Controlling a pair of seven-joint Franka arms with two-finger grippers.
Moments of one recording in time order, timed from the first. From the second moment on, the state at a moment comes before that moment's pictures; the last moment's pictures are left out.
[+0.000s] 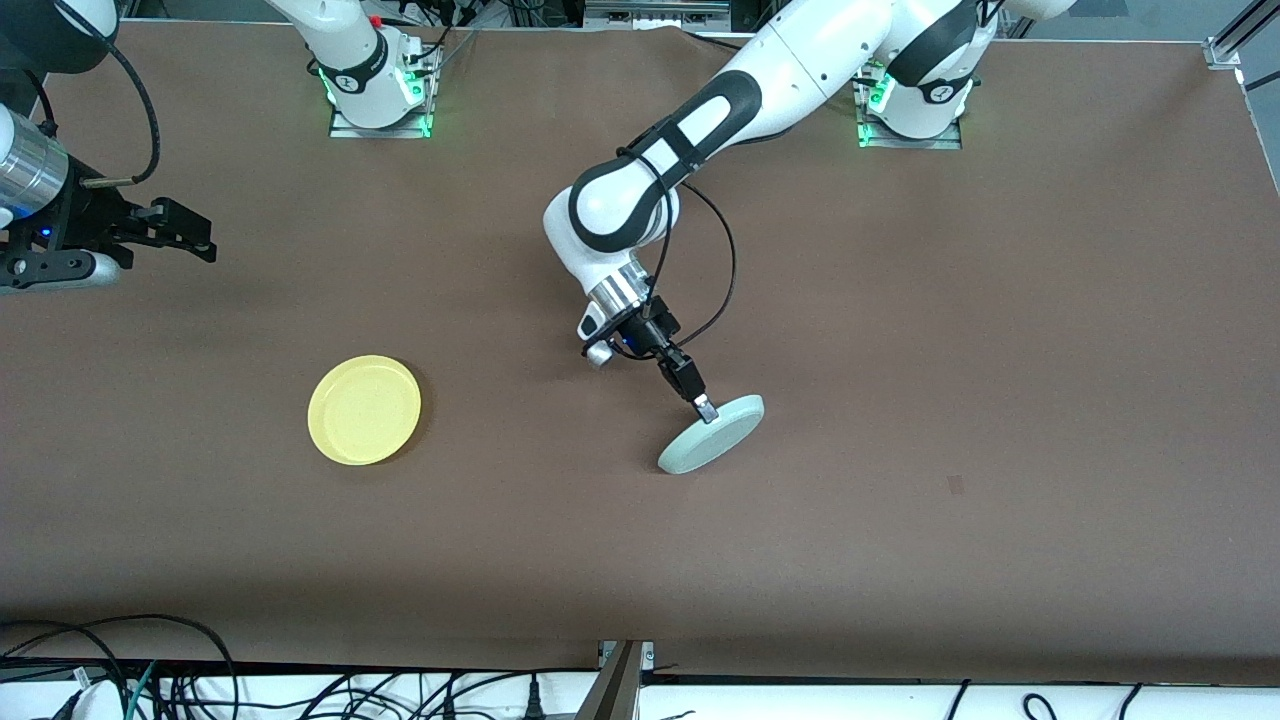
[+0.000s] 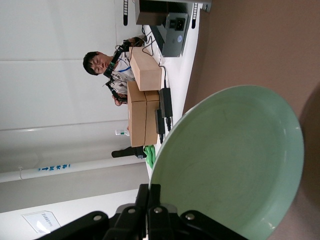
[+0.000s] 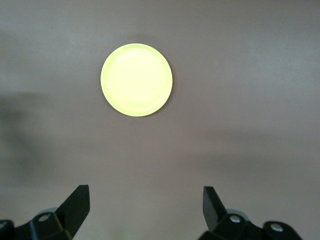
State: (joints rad) left arm -0.73 0.99 -0.29 -1.22 1.56 1.59 -0.57; right arm 0.04 0.01 -0.03 -1.71 0.00 1.65 -0.08
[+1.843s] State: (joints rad) left arm -0.49 0.91 -0.48 -1.03 0.59 1.89 -0.95; right arm 0.03 0.11 -0.12 -1.71 0.04 1.75 -0.08
